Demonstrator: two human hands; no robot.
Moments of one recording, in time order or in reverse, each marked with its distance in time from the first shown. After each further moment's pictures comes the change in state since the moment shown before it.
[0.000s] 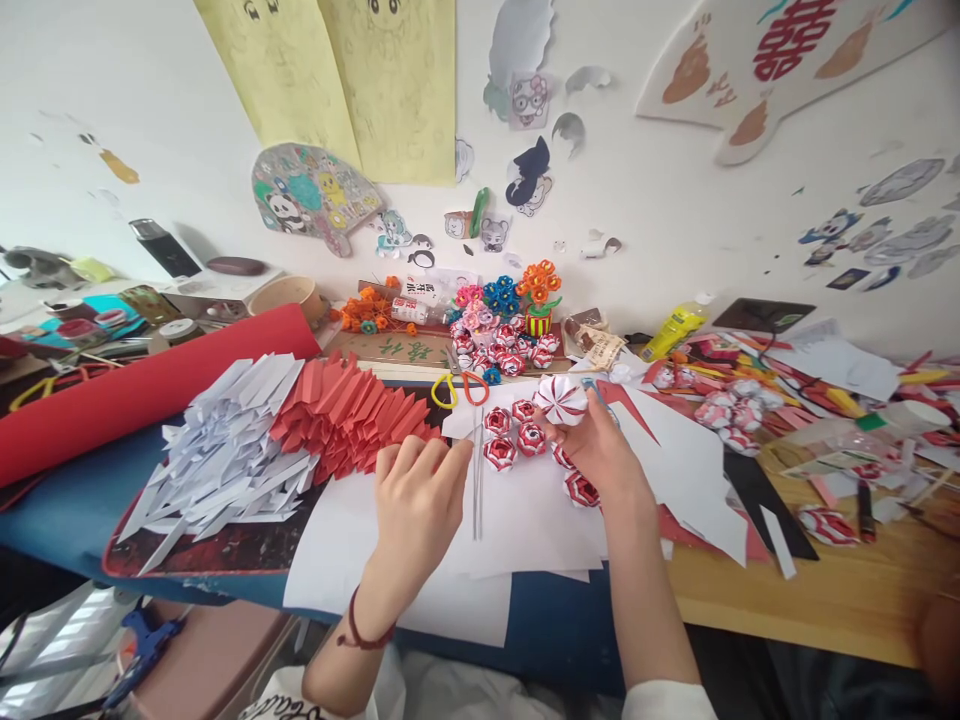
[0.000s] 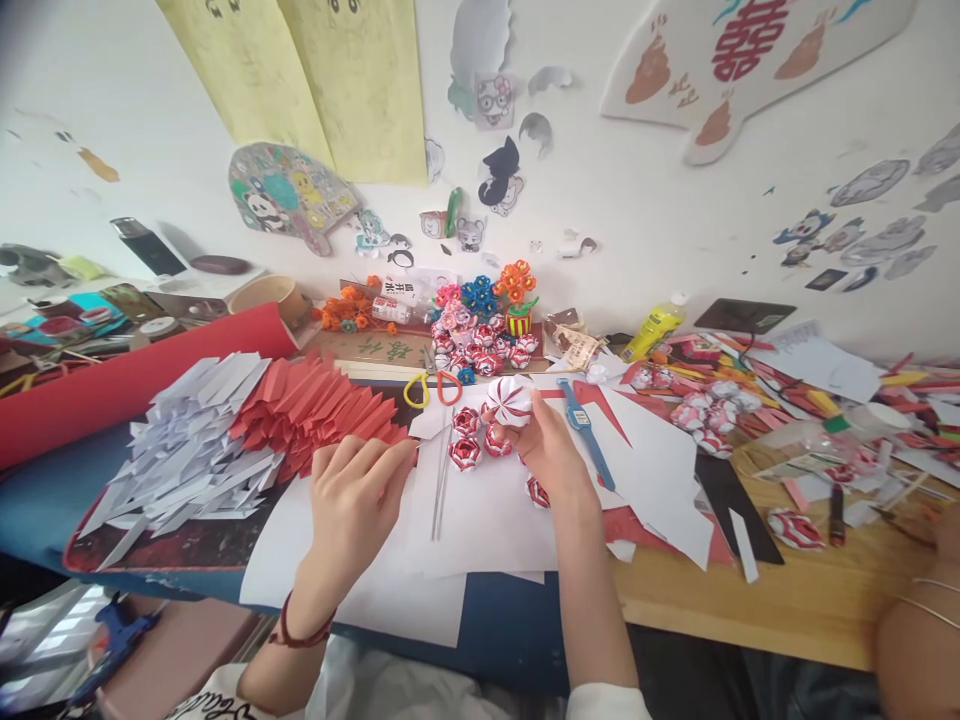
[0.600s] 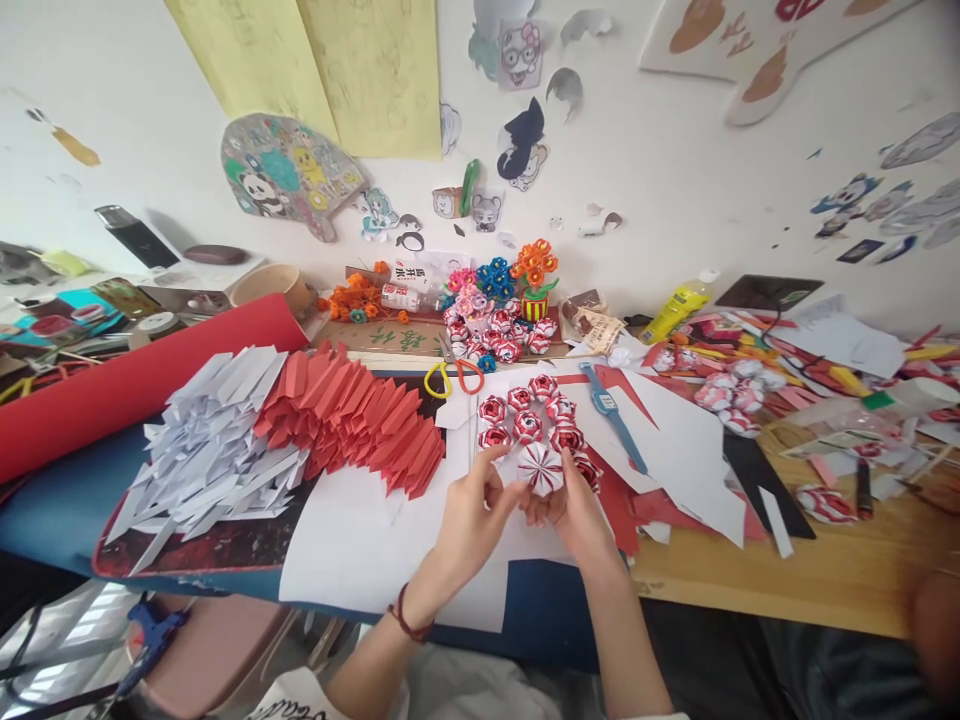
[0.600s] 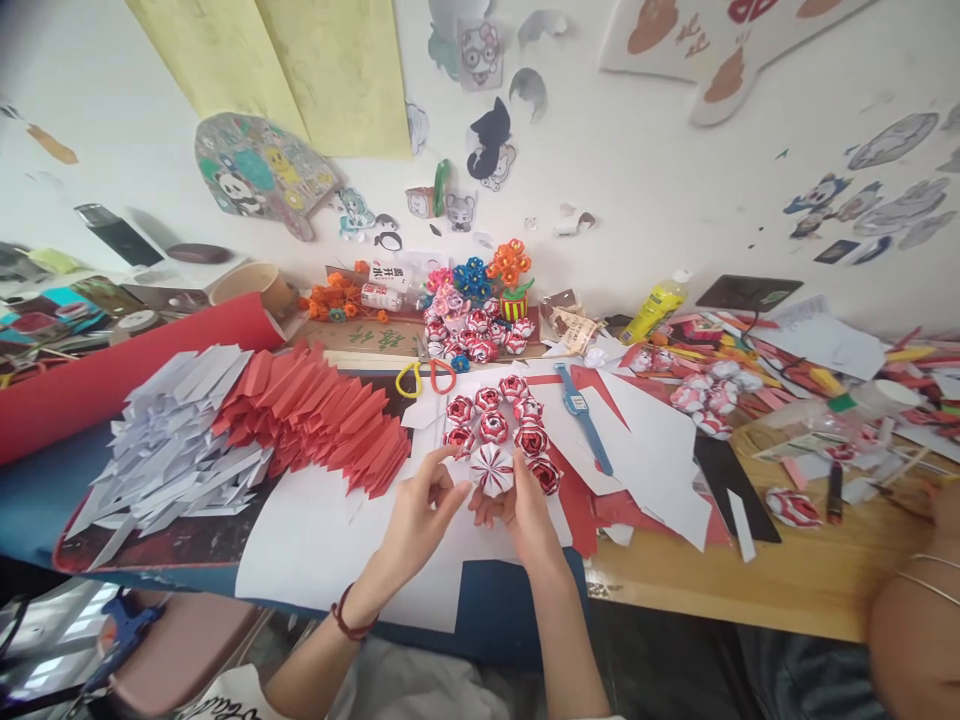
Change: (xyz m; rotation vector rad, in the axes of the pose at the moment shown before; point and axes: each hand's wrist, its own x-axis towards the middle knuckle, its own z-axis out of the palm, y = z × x) left_hand -0.038 0.043 0.067 -0.965 -0.416 -0.512; right_hand -0.069 0.070 0.009 0.057 0.156 0.319
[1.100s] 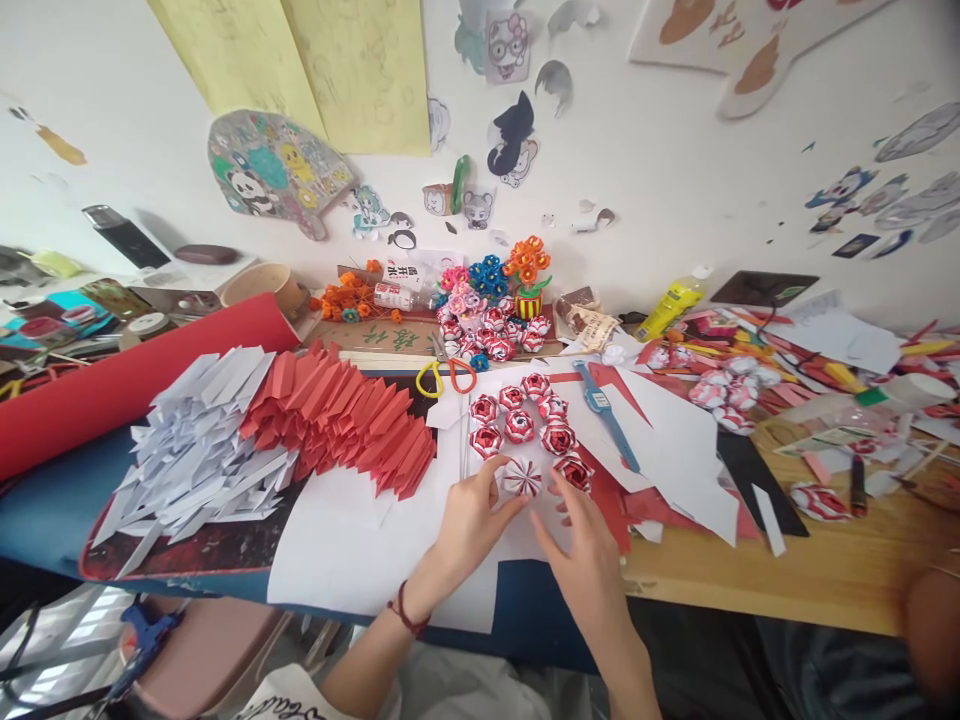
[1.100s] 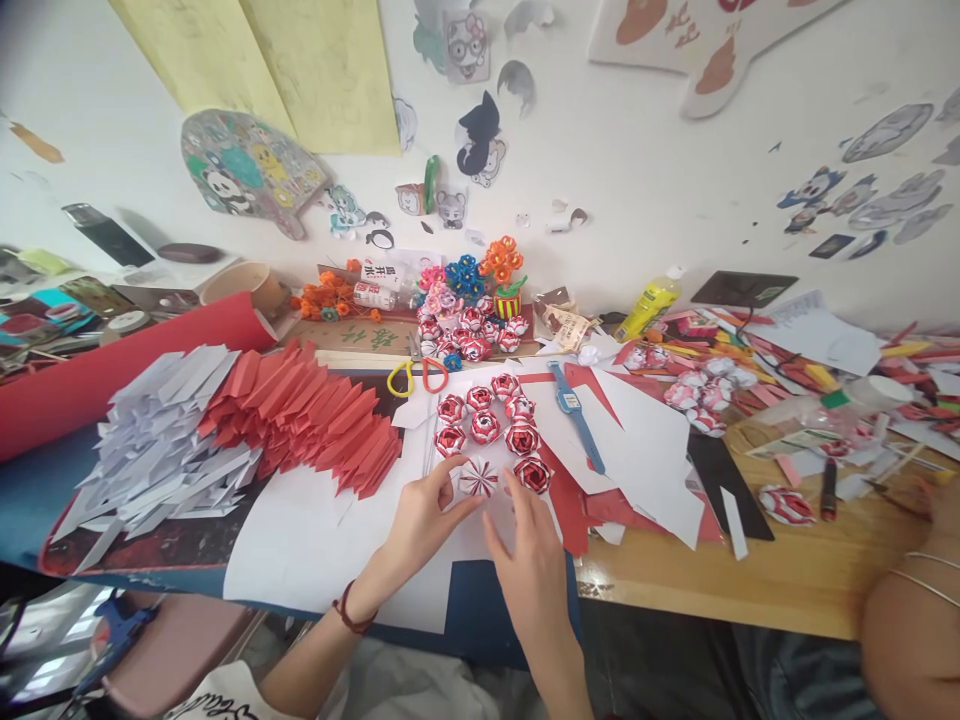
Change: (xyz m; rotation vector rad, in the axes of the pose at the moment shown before) left_hand 0.004 -0.018 0.020 0.254 -0.087 -0.028; right_hand -0.046 0.027 -0.029 -1.150 0.414 -0.646
